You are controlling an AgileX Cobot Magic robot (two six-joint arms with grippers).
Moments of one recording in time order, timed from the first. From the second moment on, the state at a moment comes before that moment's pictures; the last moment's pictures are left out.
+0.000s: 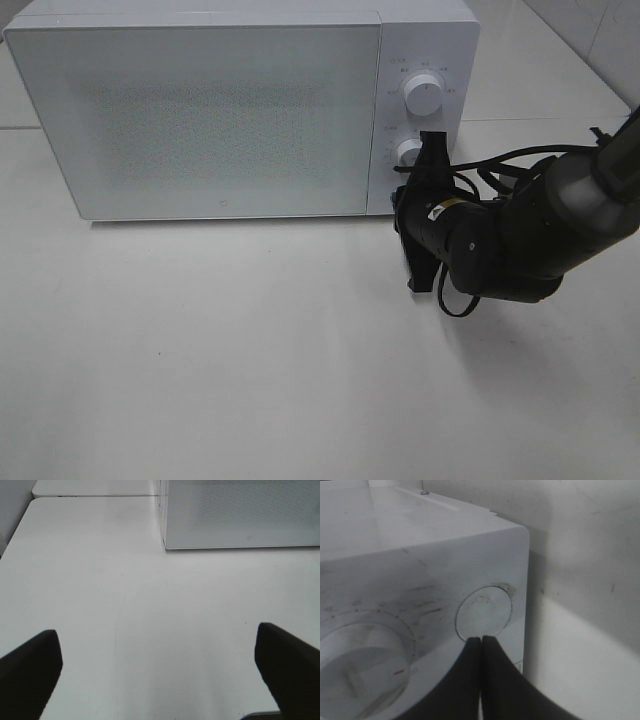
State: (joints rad) left arm -0.02 0.00 -0.50 -0.06 1.04 0.02; right arm 0.55 2.06 -0.81 0.56 -0.83 1.42
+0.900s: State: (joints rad) left arm -0.02 0.00 -0.50 -0.06 1.04 0.02; right arm 0.50 2.09 -0.87 0.58 -0.76 1.40
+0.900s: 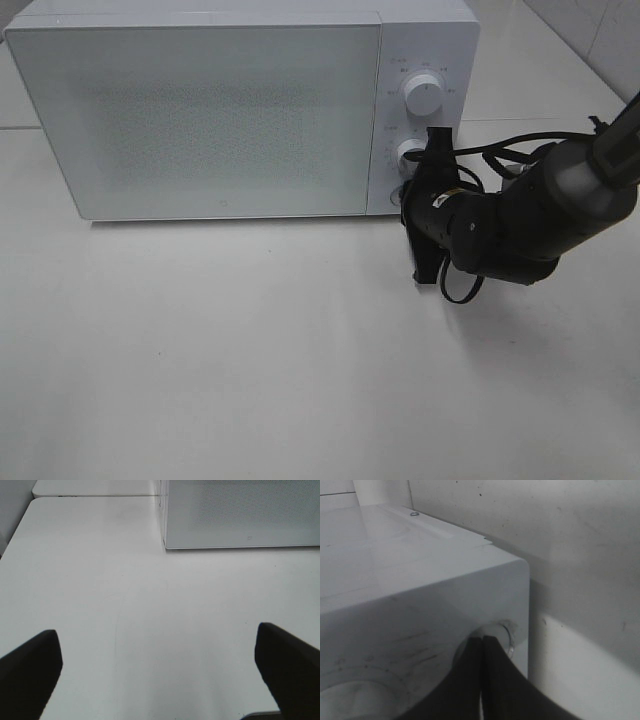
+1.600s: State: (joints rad) left arm -0.02 0.00 -0.50 -0.06 1.04 0.02; right arm 0.51 2.16 -0.94 0.61 -0.85 1.40
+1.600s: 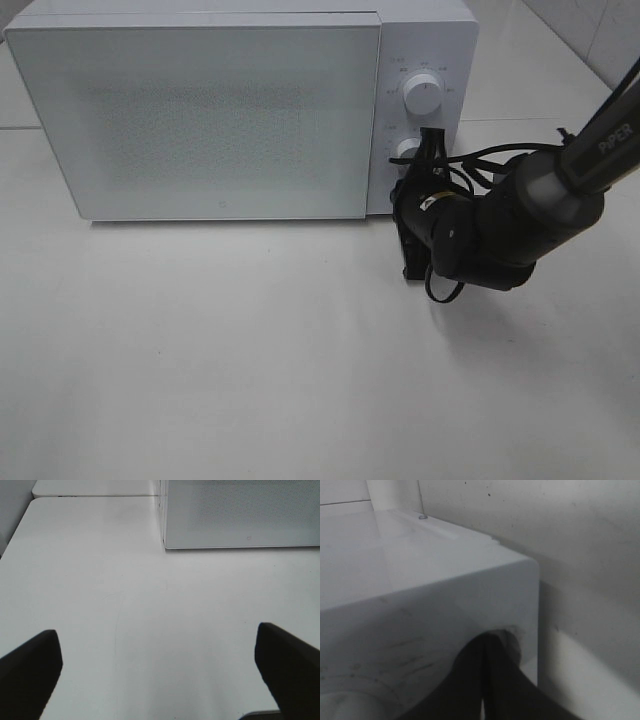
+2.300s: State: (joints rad) left arm -0.02 0.00 -0.50 -0.06 1.04 0.02; right arm 0.51 2.17 -0.96 0.62 -0.81 1.37
